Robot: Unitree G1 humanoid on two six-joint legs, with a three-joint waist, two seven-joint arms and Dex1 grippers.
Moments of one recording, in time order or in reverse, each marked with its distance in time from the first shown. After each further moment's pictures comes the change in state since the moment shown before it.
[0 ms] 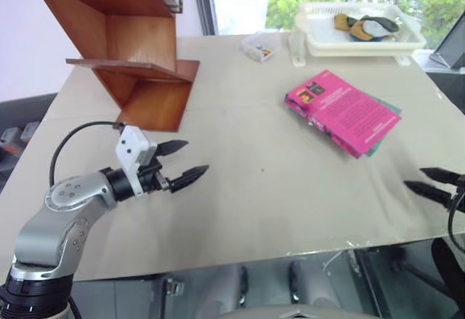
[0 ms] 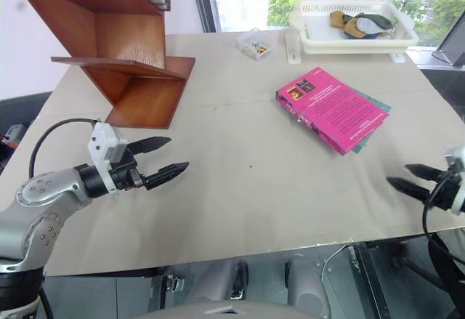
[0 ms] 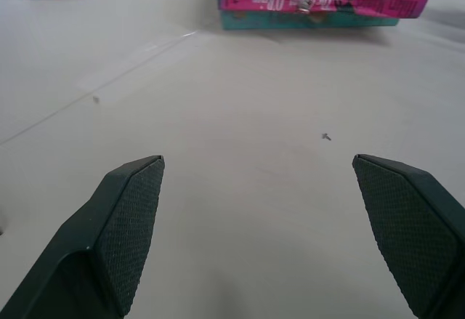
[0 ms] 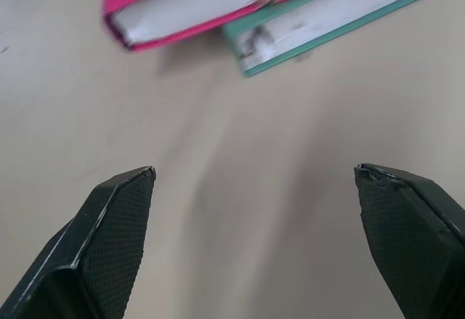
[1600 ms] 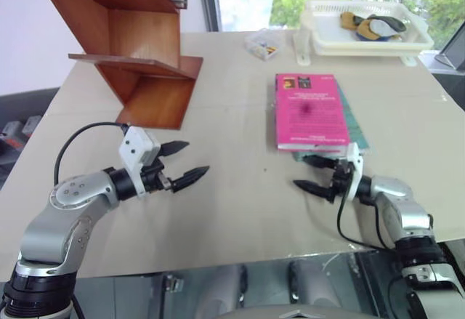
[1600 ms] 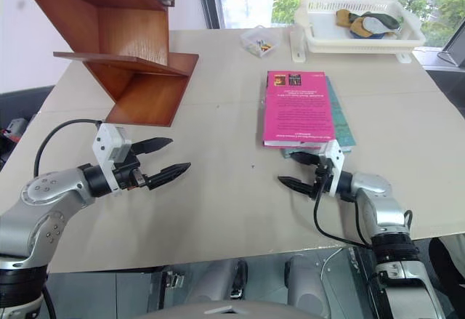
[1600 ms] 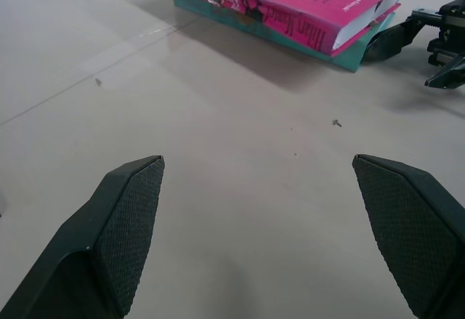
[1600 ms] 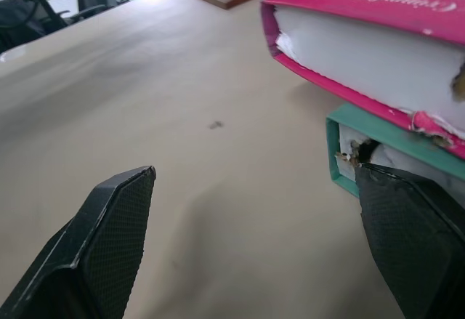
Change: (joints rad) left arm 0.003 -0.005 -0.010 0.017 0.026 -0.017 0.004; right arm -0.204 0.445 0.461 -0.138 -0.054 -0.212 -0.064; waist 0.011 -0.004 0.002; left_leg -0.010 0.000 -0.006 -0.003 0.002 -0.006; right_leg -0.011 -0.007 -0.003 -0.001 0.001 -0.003
